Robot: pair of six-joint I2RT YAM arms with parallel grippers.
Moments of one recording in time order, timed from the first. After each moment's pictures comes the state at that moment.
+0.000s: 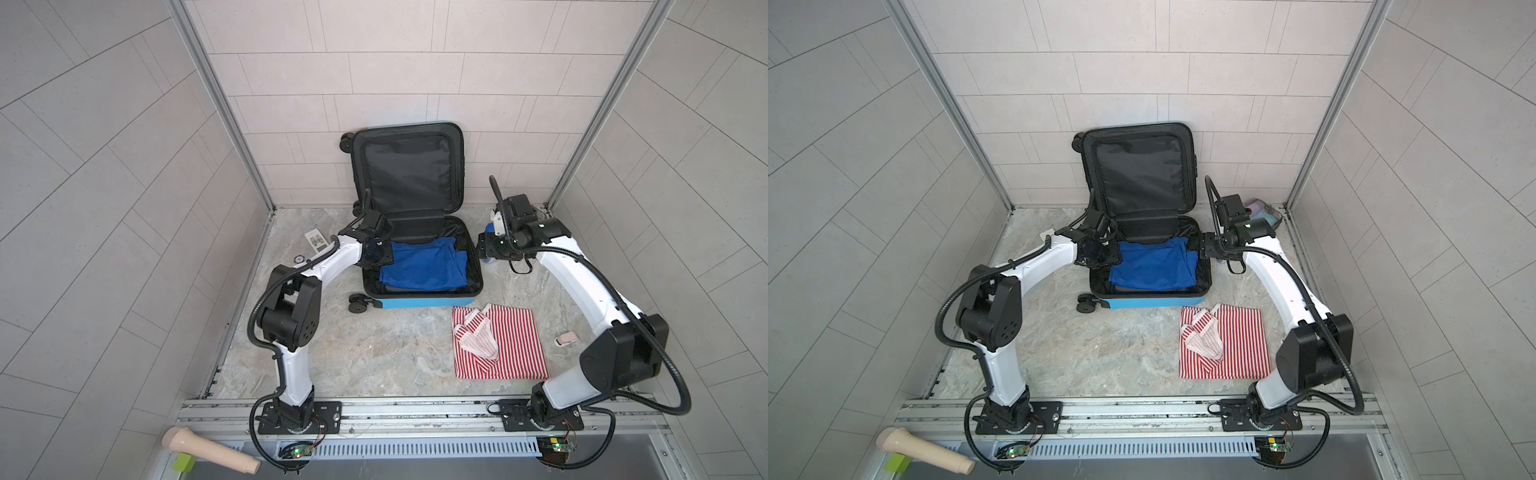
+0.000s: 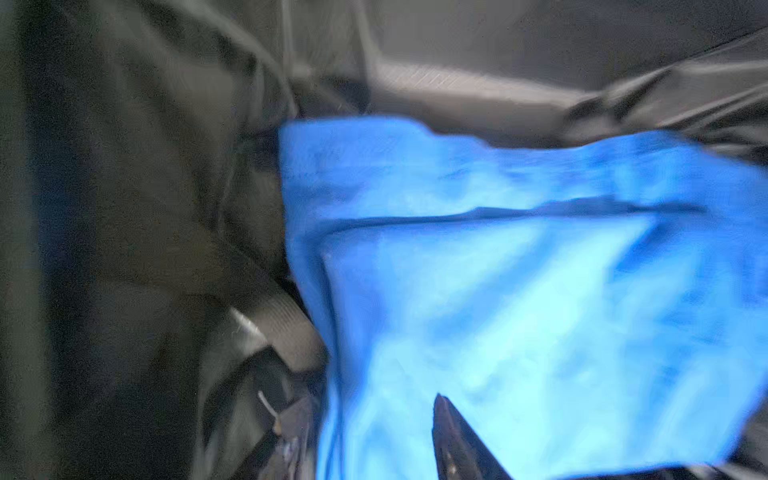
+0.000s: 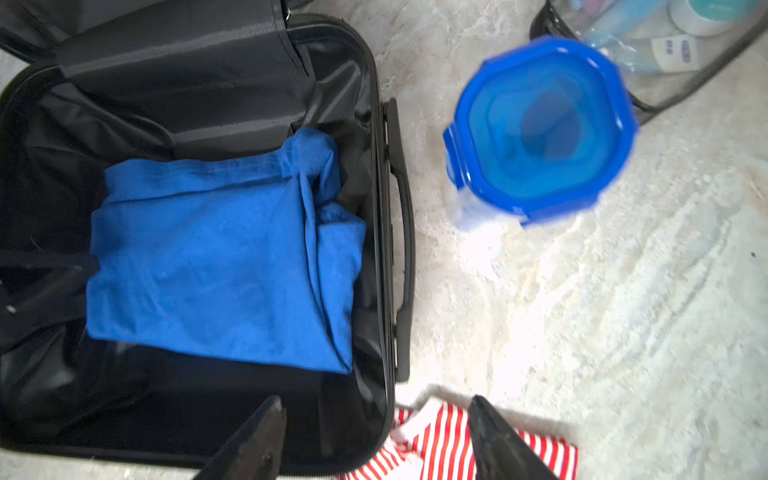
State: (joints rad) left arm -0.41 1.86 1.48 -0.65 0.09 -0.54; right arm 0.20 1.48 1.45 -0.97 -0.03 0.28
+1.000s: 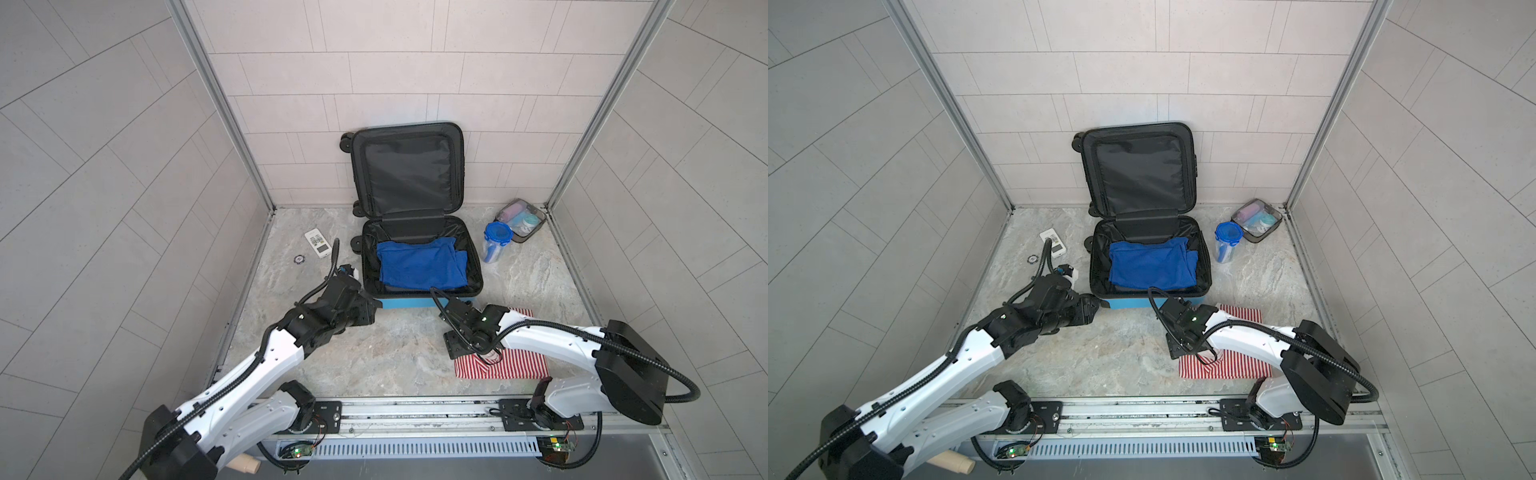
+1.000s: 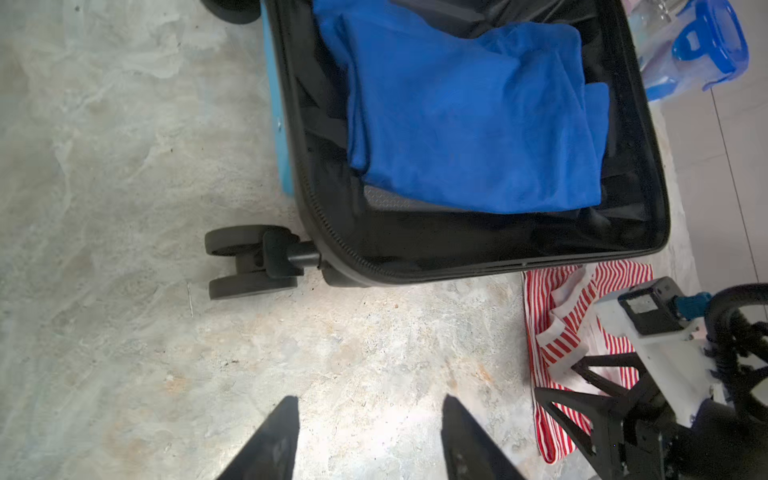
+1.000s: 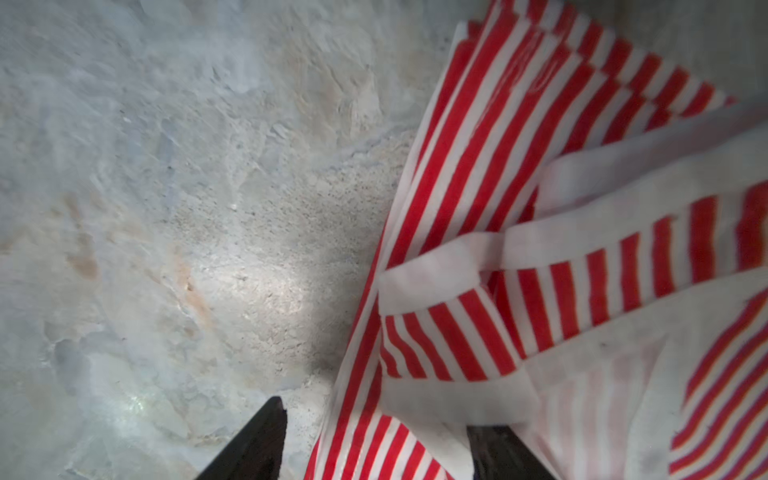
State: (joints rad) left arm -0.62 0.92 0.69 -0.60 -0.04 -0.68; right arm 0.85 1.40 0.73 -0.69 0.11 0.65
